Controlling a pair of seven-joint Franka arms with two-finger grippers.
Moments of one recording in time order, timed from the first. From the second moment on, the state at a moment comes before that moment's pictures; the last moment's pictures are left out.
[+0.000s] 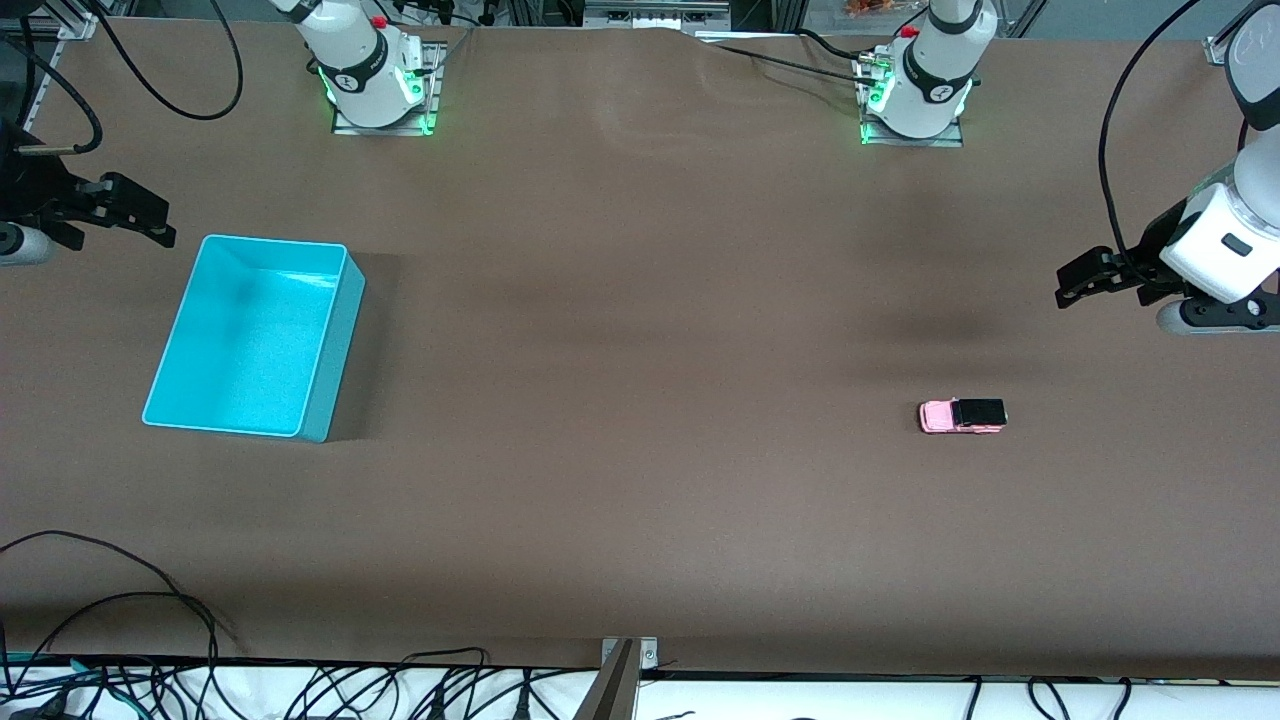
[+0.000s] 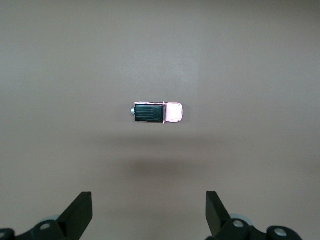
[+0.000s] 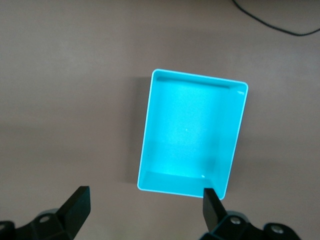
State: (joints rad) left arm -0.09 0.06 0.09 -1.68 0.00 1.72 -0.05; right arm -0.09 0.03 0.11 -1.54 -0.02 1.56 -0.04
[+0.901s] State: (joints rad) left arm -0.09 0.06 0.09 -1.68 0.00 1.72 -0.05; right arm -0.08 0.03 0.10 -1.54 0.00 1.56 -0.03
